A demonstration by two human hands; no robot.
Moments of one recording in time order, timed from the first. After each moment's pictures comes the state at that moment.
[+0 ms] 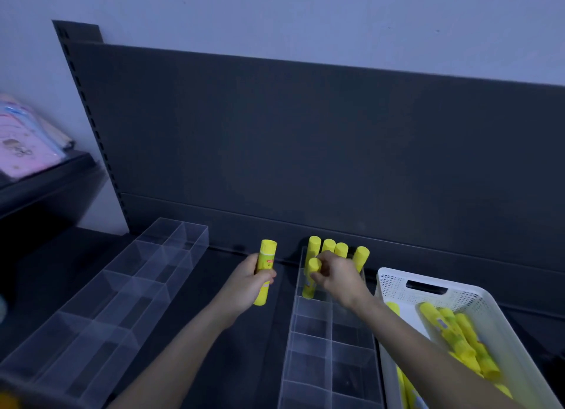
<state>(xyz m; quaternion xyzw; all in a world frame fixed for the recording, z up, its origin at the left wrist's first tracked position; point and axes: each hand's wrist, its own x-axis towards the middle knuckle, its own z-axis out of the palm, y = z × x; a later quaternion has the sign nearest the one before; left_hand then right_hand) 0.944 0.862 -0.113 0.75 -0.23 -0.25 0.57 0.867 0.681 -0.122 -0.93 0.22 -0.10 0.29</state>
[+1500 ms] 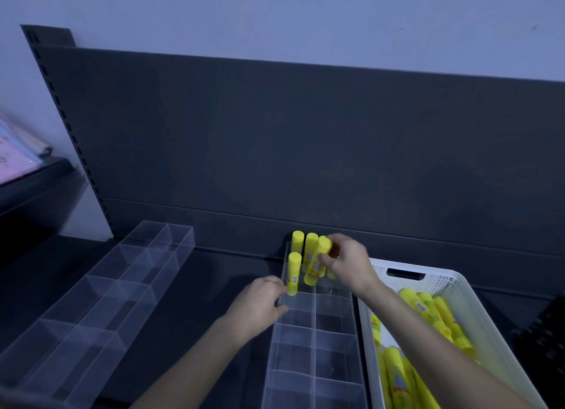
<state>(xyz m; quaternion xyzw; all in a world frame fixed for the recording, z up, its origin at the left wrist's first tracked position) 0.919 0.834 -0.140 0.85 -0.49 -0.09 0.19 0.834 0.672 -0.086 -0.89 0.25 -0.17 0.33</state>
